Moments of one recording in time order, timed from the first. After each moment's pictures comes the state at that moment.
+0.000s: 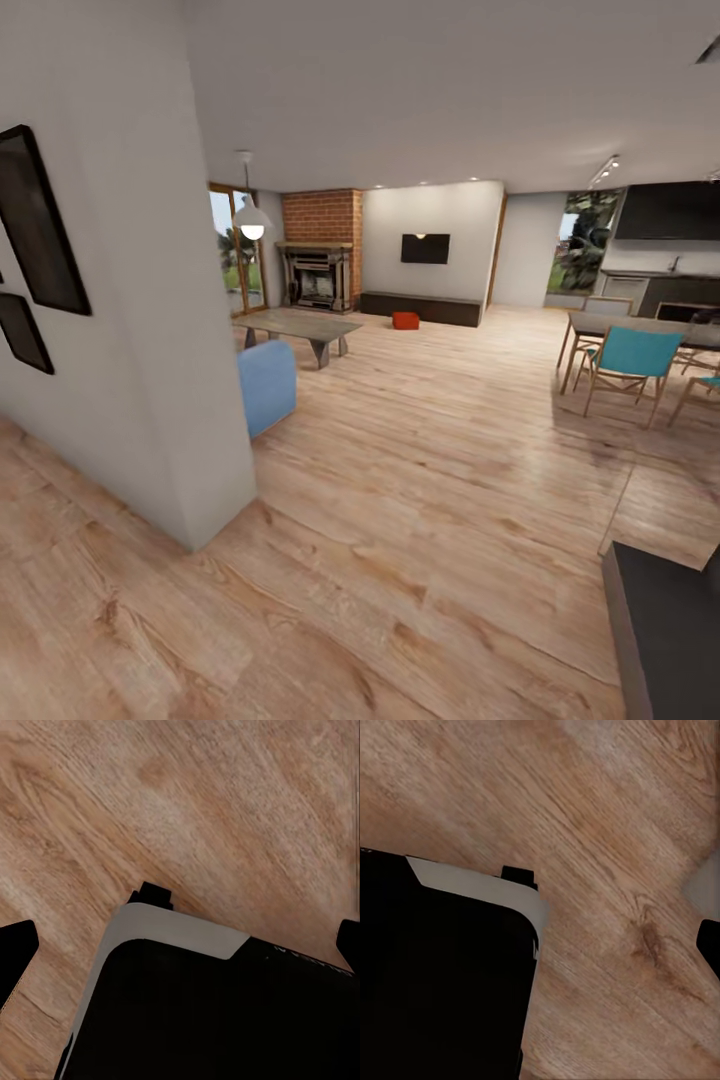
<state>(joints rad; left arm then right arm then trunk) -0.22 0.02 0.04 -0.01 0.33 -0.02 0.02 -0.14 -0.02 0.13 0.03 0.09 -0.16 -0.05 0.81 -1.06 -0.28</state>
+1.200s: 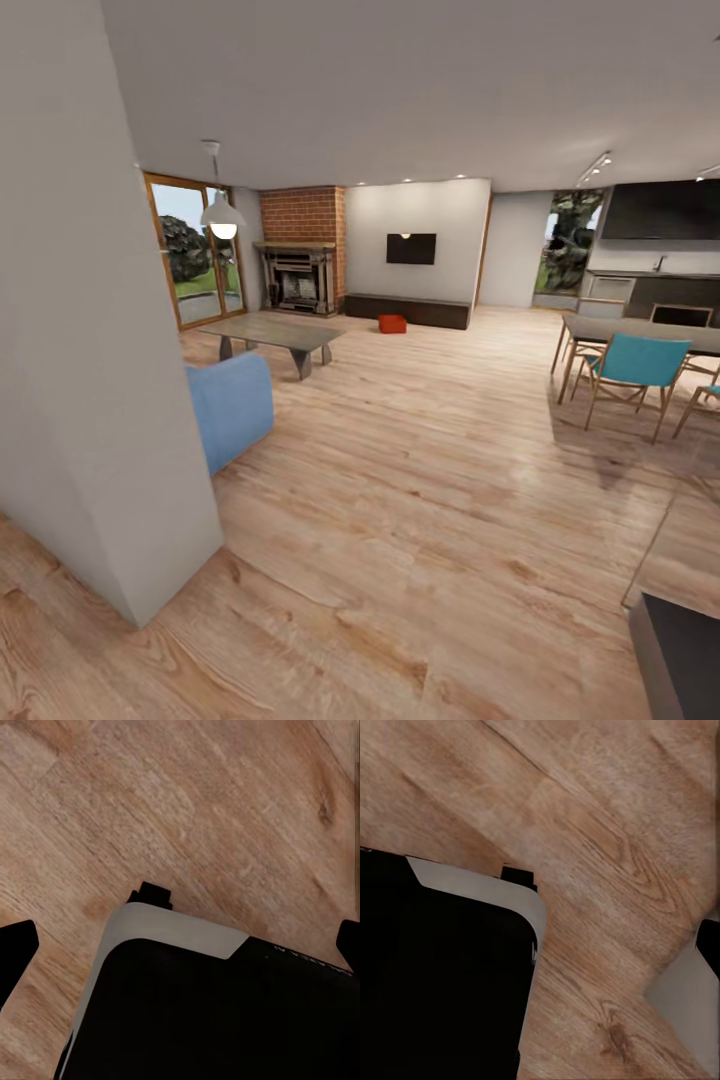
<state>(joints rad) -0.22 0.02 0.04 -0.01 0.33 -0.02 0.02 -0.14 -0.03 0.14 0.02 0.10 -0.16 -0.04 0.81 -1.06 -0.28</state>
